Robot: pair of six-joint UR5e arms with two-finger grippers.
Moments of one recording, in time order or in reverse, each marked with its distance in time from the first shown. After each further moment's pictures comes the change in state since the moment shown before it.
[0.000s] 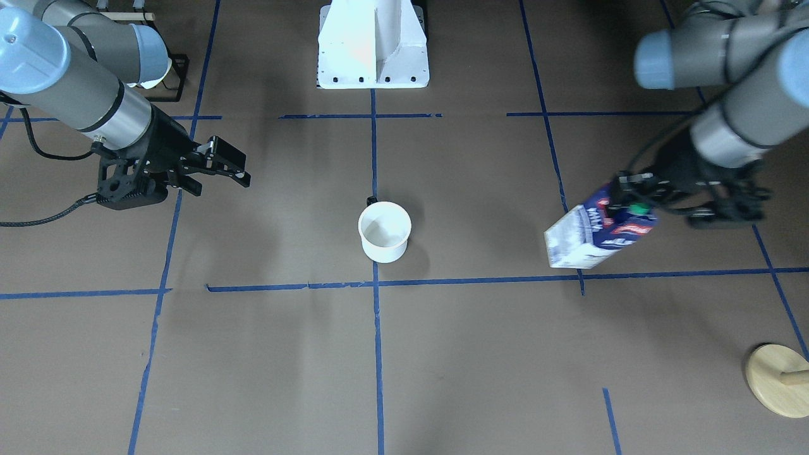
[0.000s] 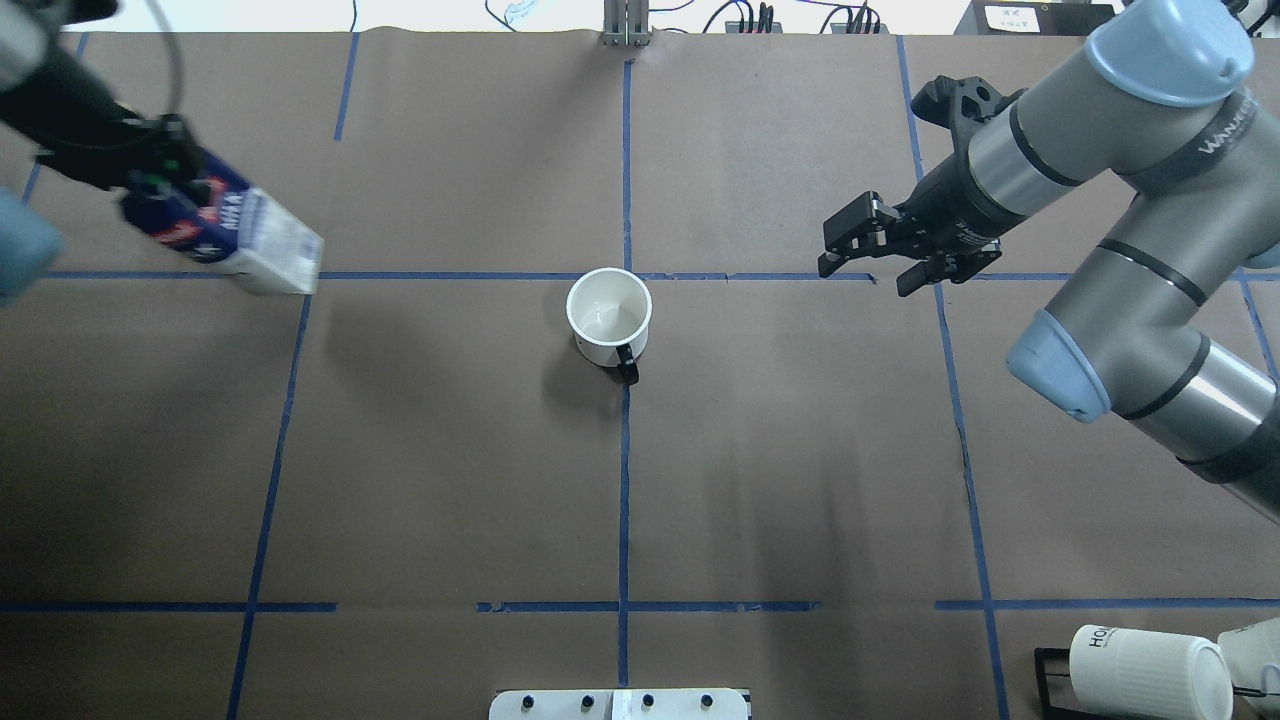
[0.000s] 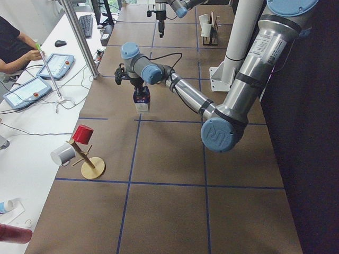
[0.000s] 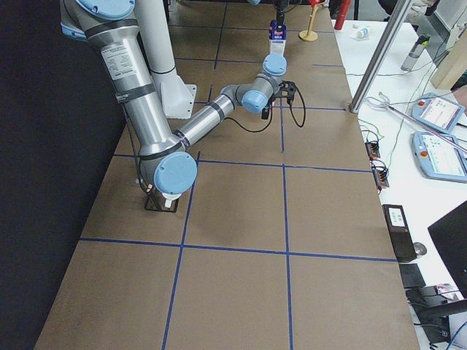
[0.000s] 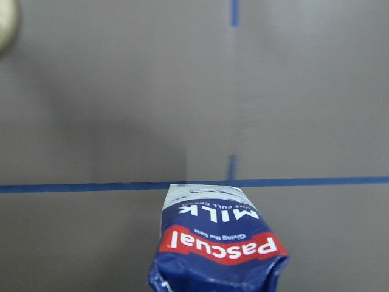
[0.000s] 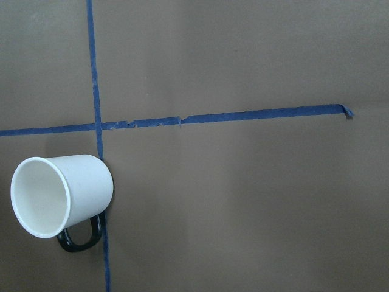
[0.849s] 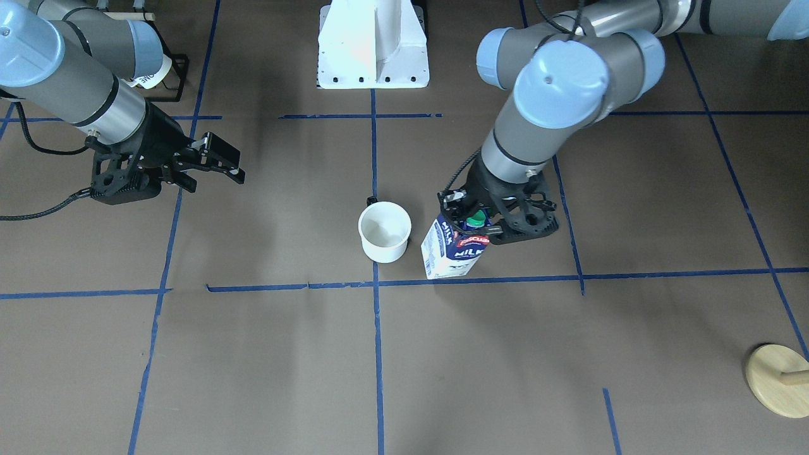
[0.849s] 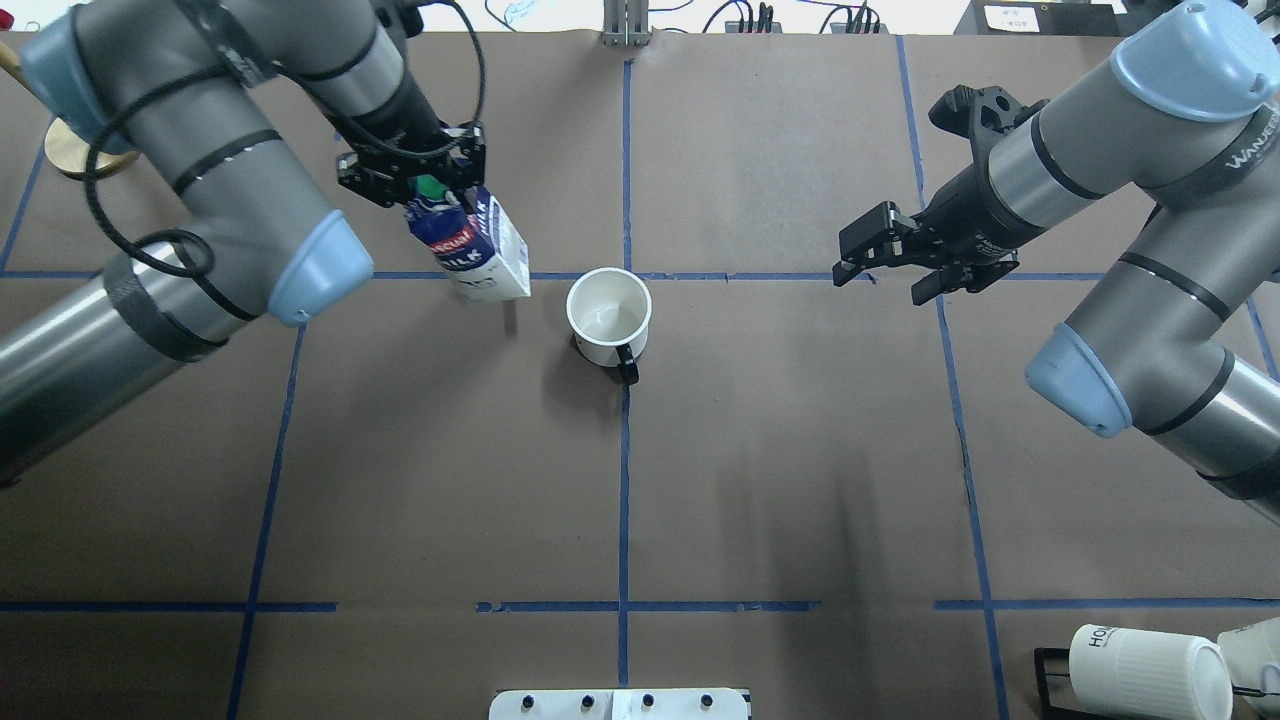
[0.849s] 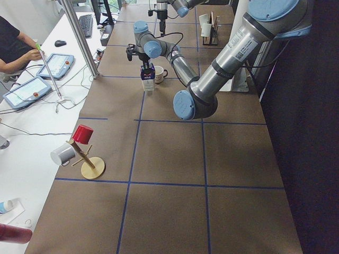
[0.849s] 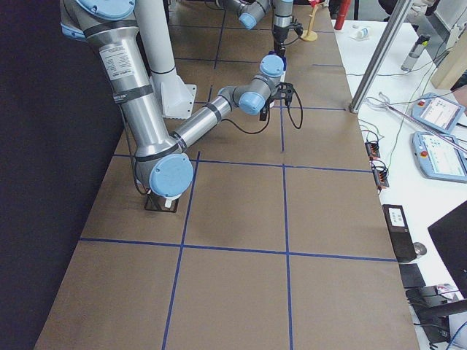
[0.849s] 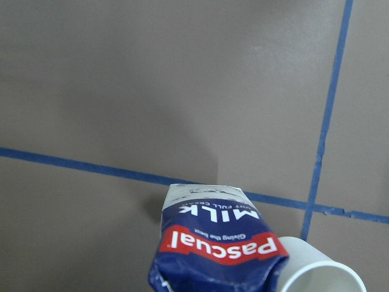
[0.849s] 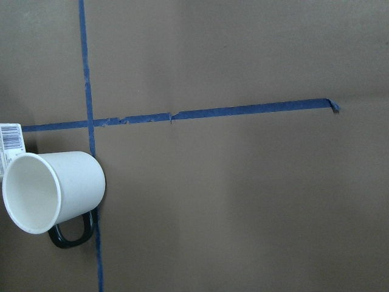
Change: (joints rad) left arm 0.227 -0.292 0.158 0.019 0.186 -0.310; right arm -0.003 -0.018 0.013 0.000 -0.011 0.004
